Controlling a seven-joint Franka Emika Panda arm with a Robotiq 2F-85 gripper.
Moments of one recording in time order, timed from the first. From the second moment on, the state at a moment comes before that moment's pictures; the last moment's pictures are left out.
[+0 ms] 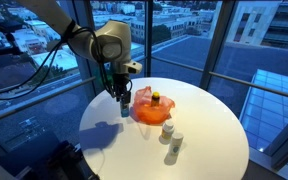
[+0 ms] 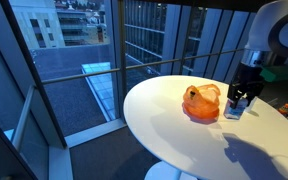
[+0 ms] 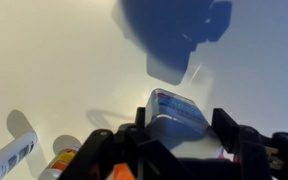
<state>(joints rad) 0.06 0.03 -0.04 -2.44 -0.02 2.37 0.33</state>
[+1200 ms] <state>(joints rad) 0.05 0.20 -0.02 -2.48 -0.01 2.53 0.23</state>
